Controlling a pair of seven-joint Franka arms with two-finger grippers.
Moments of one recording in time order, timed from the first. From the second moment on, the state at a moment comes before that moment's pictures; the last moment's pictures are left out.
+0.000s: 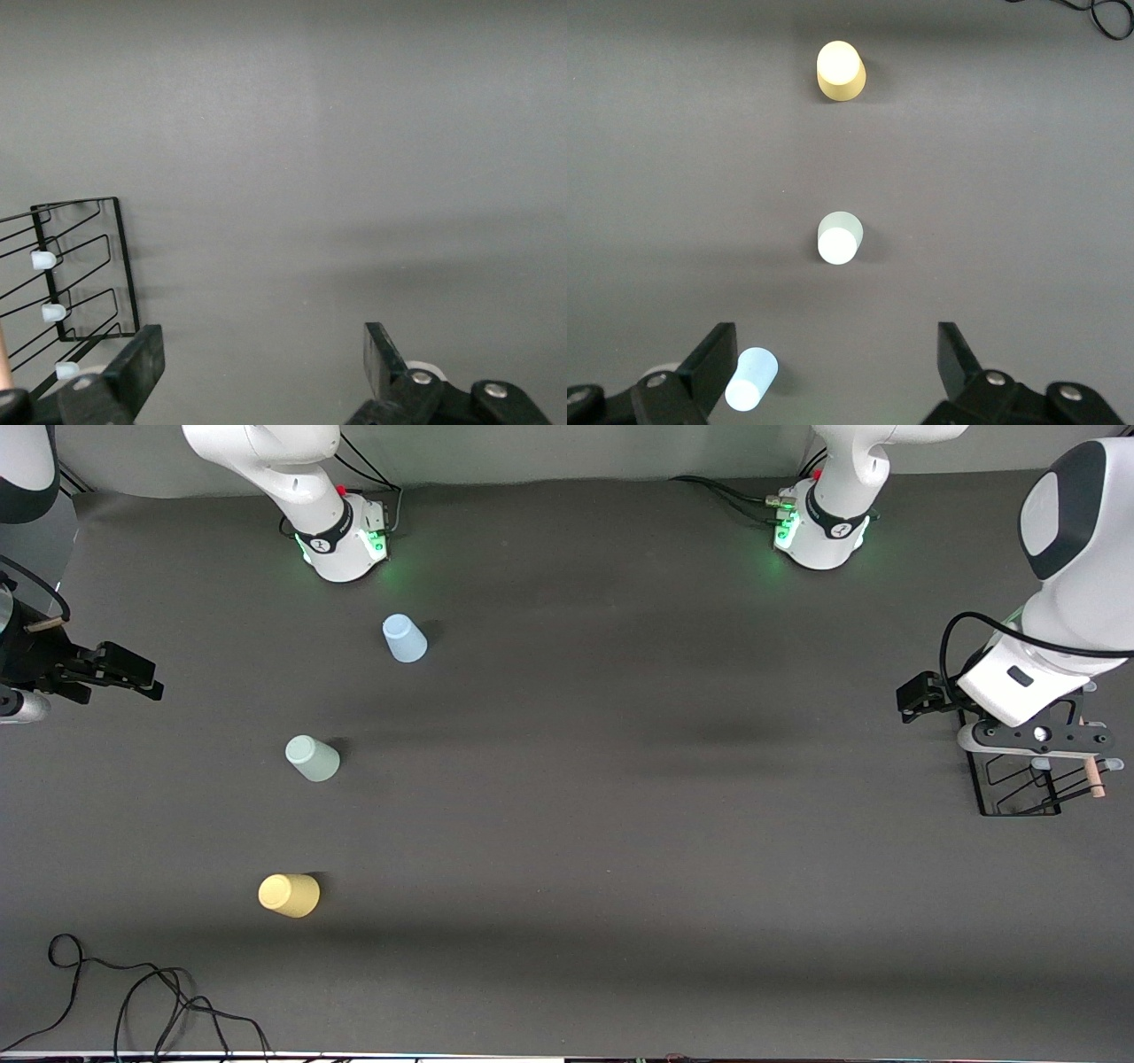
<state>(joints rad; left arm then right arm) -0.10 0.03 -0.02 -1.76 0.05 1.77 -0.04 -0.03 -0.02 -0.01 -1.66 0.00 1.61 -0.05</state>
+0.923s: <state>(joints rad) 0.06 0.03 -0.01 -1.74 0.05 1.75 0.01 -0.03 -0.02 -0.01 -1.66 0.00 1.61 -0.05</state>
